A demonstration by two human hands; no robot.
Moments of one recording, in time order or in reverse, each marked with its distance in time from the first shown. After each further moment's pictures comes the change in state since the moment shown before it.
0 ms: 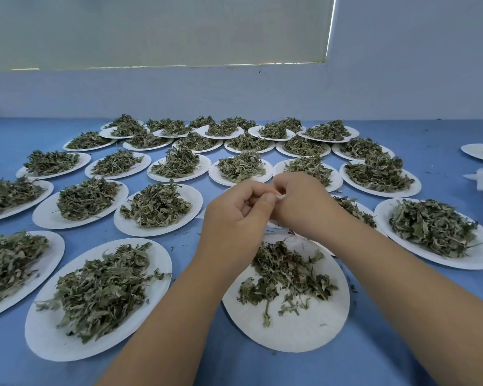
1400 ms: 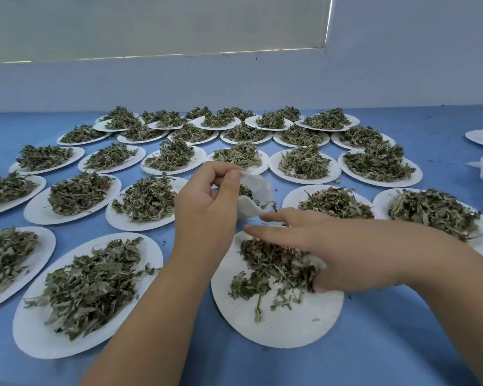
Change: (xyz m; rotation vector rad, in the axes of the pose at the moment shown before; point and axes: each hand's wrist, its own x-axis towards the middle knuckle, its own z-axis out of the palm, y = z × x) left_hand 0.006 -0.005 -0.007 0.058 0.220 -0.016; right_hand -0.048 0.033 -0.038 -0.459 -0.757 -0.396
